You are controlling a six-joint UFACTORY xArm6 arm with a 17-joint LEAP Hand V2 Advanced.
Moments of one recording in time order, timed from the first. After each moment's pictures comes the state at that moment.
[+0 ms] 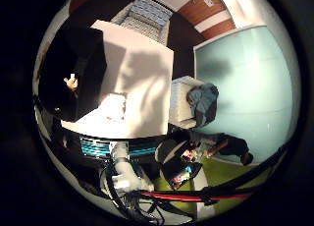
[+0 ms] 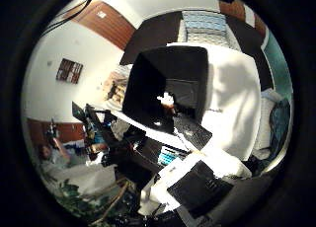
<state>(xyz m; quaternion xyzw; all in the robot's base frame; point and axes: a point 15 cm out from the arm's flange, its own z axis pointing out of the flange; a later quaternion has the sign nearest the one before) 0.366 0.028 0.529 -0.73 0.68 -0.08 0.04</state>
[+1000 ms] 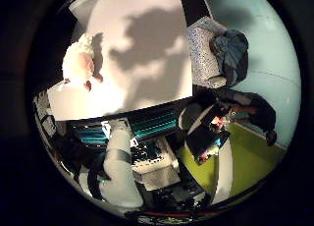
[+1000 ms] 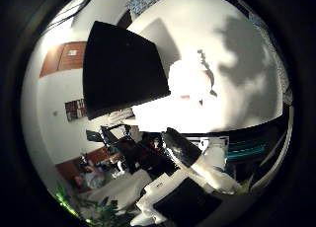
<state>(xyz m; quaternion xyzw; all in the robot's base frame) 0.277 -0.071 0.293 -0.63 0.77 0.10 0.03</state>
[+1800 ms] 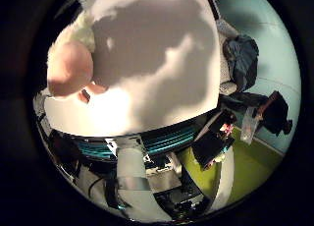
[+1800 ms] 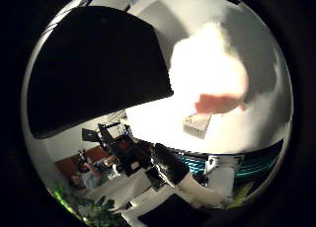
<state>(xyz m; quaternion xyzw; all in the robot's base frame) 0.324 -0.027 0.202 -0.64 0.76 0.09 0.05</state>
